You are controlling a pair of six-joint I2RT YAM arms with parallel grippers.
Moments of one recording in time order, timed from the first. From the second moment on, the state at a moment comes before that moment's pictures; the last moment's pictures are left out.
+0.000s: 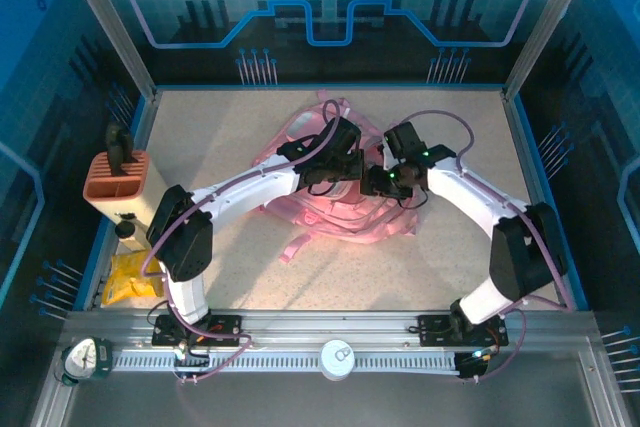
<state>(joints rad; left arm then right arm) -0.76 1.83 1.54 -0.51 -0.03 -0.72 0.41 1.58 1.16 -0.71 -0.26 0.48</state>
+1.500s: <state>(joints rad) -0.75 1.82 1.46 -0.42 0.01 -0.79 0.27 1.43 0.82 -0.22 -0.61 0.67</state>
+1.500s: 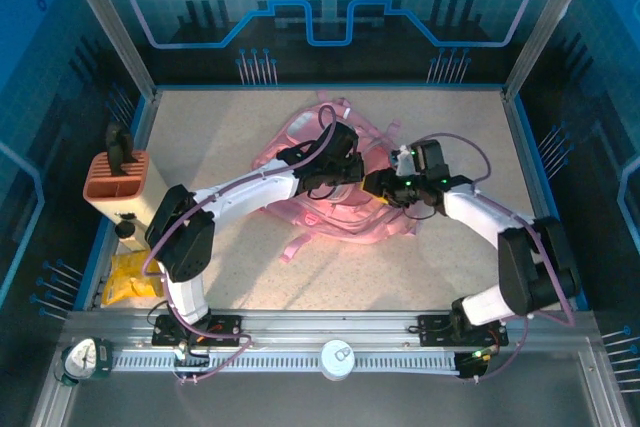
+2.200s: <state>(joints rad) -0.61 1.58 0.93 -0.12 0.10 -1.08 0.35 1.25 0.70 -0.44 -0.36 0.46</state>
